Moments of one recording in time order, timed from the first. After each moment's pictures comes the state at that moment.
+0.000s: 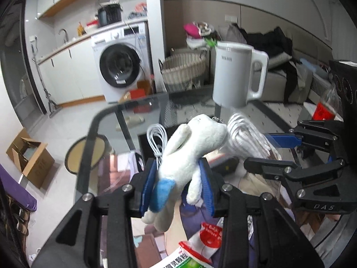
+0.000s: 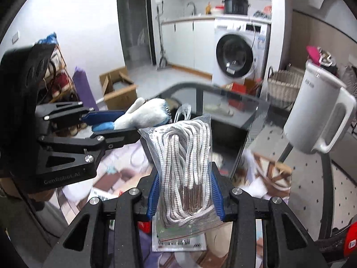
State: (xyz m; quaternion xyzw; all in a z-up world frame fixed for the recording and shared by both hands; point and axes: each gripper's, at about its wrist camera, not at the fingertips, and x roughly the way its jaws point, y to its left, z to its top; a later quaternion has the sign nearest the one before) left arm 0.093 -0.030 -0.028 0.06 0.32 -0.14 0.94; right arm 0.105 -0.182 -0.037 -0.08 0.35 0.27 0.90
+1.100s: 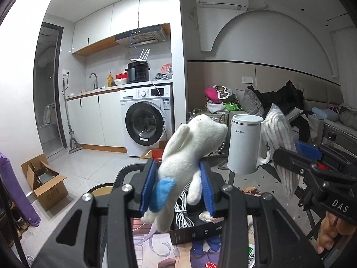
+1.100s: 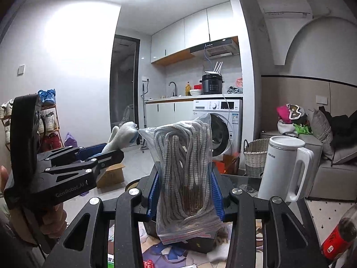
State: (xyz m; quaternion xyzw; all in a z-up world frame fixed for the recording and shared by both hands) left arm 0.030 0.007 0.030 0.01 0.12 -0.08 0.99; right arm 0.022 -0.194 0.043 -0.01 0.10 0.21 0.97
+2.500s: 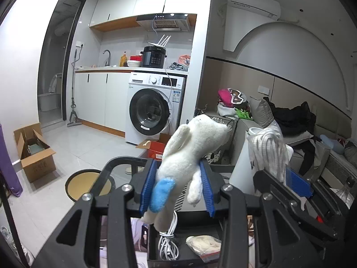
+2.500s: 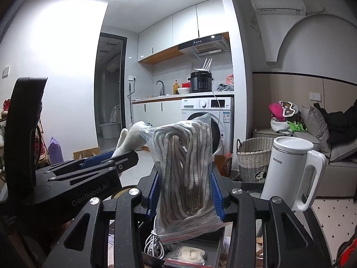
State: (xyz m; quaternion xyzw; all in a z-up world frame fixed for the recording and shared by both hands) left arm 0.128 -0.003 0.020 -0.09 0.15 -0.05 0.98; right arm 0.116 -0.164 0.026 0.00 0.11 0.17 0.98
